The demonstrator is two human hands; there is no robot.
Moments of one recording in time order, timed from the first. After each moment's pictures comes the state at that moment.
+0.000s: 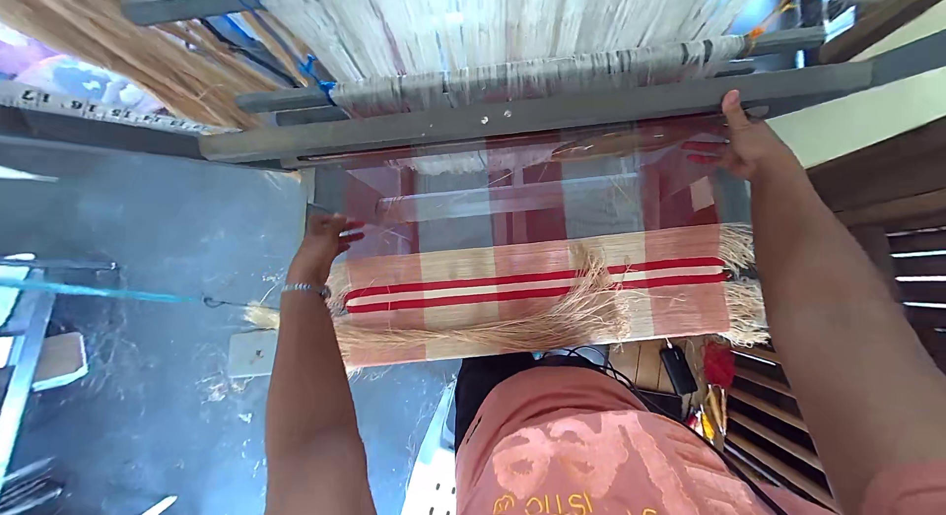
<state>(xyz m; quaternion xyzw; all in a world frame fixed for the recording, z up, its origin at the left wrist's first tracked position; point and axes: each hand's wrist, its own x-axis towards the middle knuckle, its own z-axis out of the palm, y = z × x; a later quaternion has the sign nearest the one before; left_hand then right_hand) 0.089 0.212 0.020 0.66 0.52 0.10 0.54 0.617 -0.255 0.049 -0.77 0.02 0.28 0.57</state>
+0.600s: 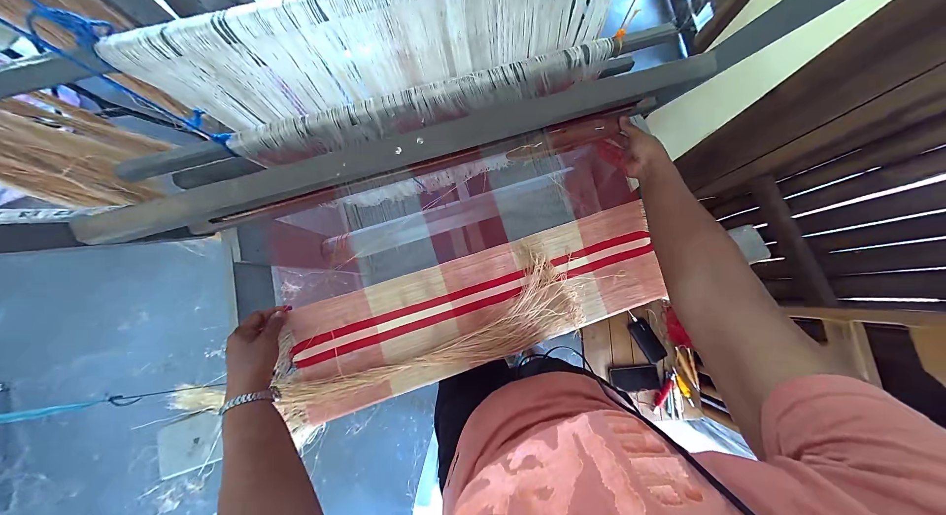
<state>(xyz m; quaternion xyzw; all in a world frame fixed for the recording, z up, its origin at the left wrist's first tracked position) 0.030 0.177 0.000 0.78 0.49 0.09 0.37 0.614 -0.280 -0.001 -0.62 0.13 0.25 0.73</state>
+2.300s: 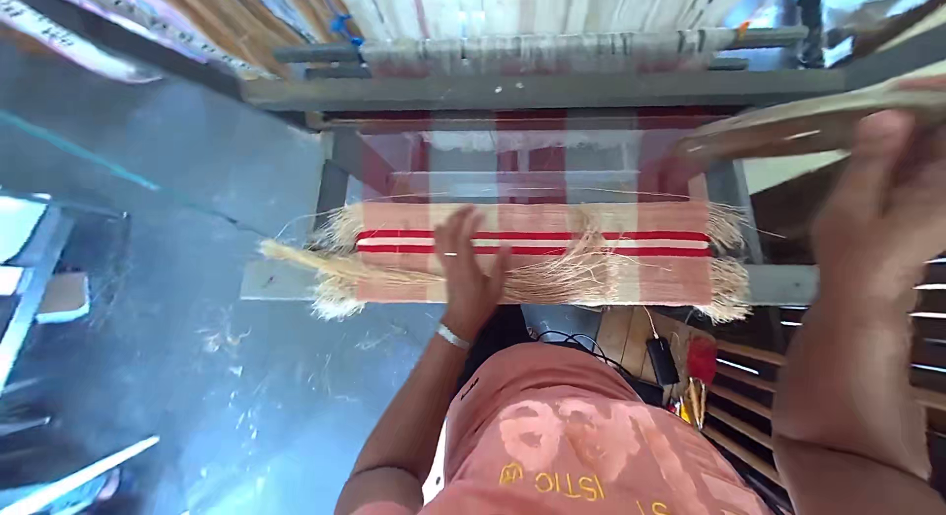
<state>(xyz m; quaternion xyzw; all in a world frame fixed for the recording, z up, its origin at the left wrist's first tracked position) 0.104 -0.087 0.046 0.86 0.22 0.35 0.28 0.372 -0.339 0.210 -0.84 -0.36 -0.23 0.33</state>
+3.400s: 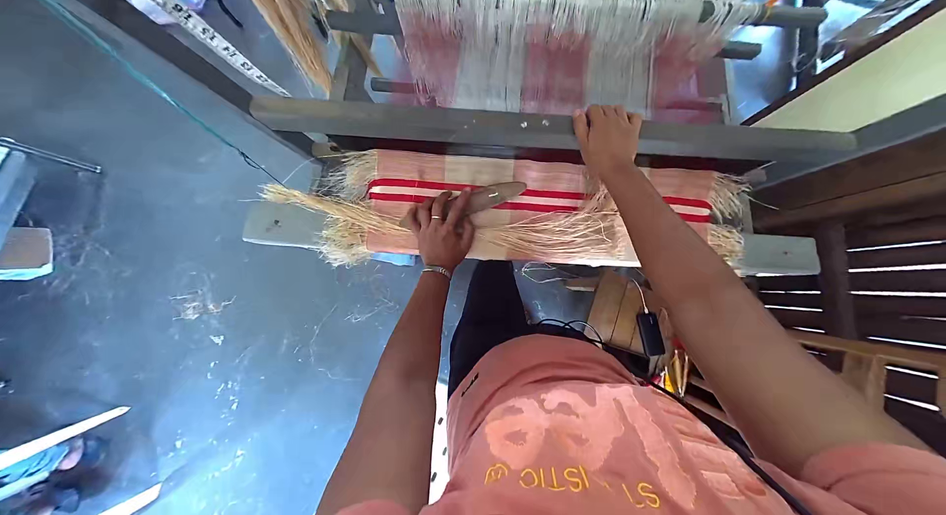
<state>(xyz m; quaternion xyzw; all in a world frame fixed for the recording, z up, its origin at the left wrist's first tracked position) 0.036 -0.028 -0.092 0.90 0.32 0.28 0.03 0.357 -0.151 0.048 -0.91 -0.40 -0.04 0.09</state>
